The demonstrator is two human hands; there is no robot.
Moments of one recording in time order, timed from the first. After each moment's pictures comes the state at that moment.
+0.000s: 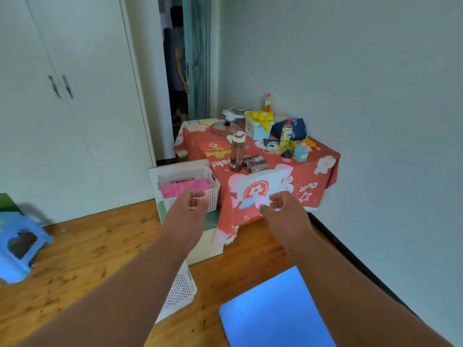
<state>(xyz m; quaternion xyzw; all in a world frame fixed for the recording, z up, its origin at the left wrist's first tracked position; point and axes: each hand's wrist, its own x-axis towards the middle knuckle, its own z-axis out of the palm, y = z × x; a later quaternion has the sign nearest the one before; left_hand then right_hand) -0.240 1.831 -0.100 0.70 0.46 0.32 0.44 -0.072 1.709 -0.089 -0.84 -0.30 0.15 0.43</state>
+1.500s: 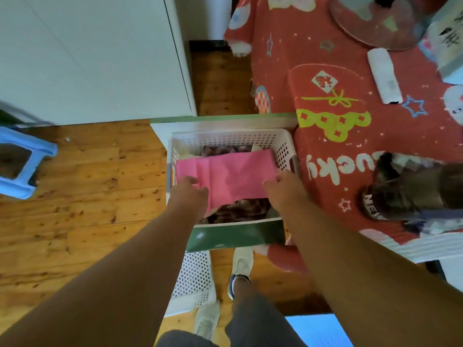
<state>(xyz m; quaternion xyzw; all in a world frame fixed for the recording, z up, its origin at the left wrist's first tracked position) -0.024 2.423 -0.443 0.50 0.73 0.08 0.47 0.172 2.370 -0.438 -0.88 -0.28 0.35 0.15</state>
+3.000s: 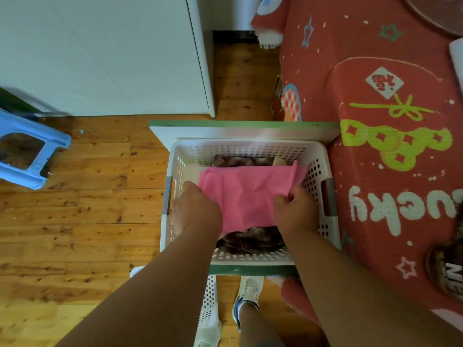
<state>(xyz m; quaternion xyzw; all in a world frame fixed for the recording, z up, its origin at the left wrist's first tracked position) 0.009 2.454 -0.504 0.49 0.83 0.05 0.28 0.176 2.404 -0.542 -0.87 -0.34 0.26 0.23</state>
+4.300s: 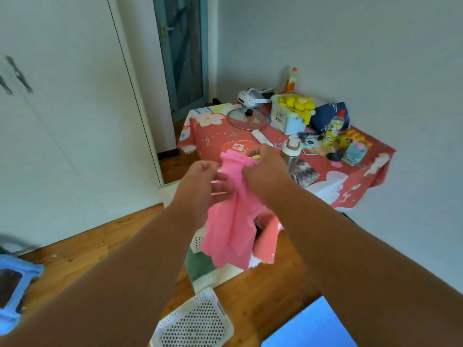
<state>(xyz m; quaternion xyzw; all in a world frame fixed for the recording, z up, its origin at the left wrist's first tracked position) -0.144 2.251 -0.116 0.51 0.35 0.29 0.73 -0.024 2.169 -0.084 -0.81 -0.32 0.15 0.46</state>
